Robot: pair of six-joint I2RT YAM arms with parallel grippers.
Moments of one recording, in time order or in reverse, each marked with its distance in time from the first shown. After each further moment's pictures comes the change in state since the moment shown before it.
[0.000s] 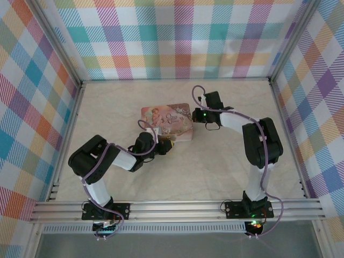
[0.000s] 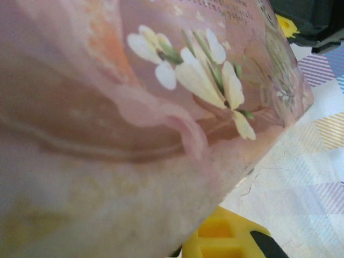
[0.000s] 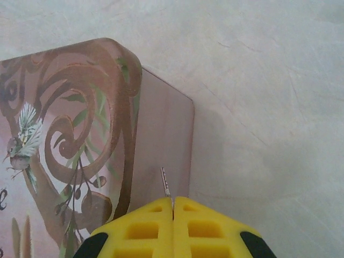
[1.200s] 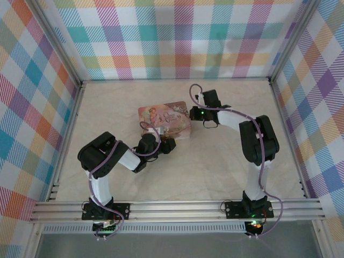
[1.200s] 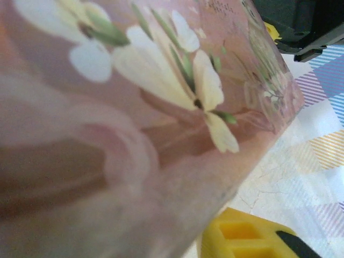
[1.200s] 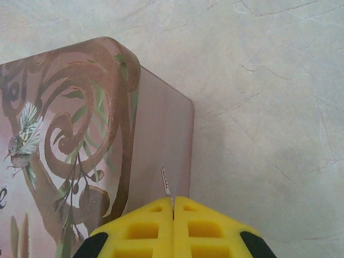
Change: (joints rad) left arm -0.029 0.108 0.018 0.169 -0.076 -0.053; right arm 0.009 0.045 0.044 0.021 -0.021 -0.025
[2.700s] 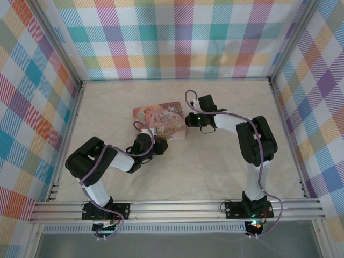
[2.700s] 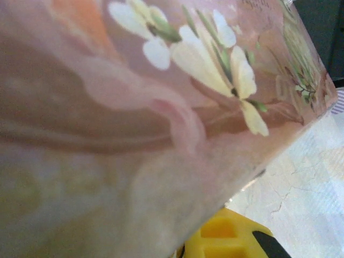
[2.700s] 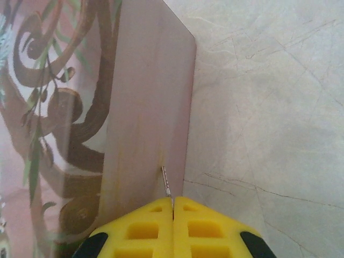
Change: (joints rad) left arm 0.045 -0.147 -0.040 -0.224 -0.031 0.036; right arm 0.045 0.000 -0.042 -0.019 -0.048 -0.009
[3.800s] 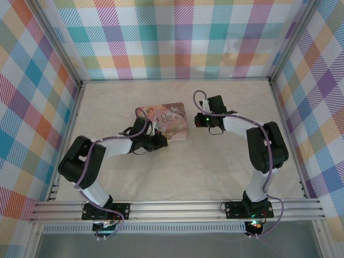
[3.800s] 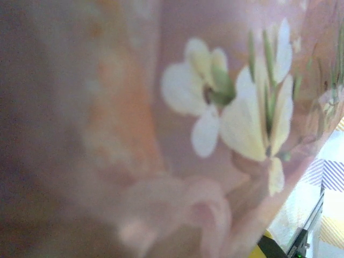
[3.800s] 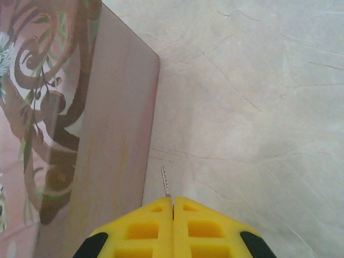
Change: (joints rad) left arm 0.118 -0.063 0.311 -0.738 0.360 -0.027; right arm -0.069 -0.154 -0.140 0.005 0.068 -0.048
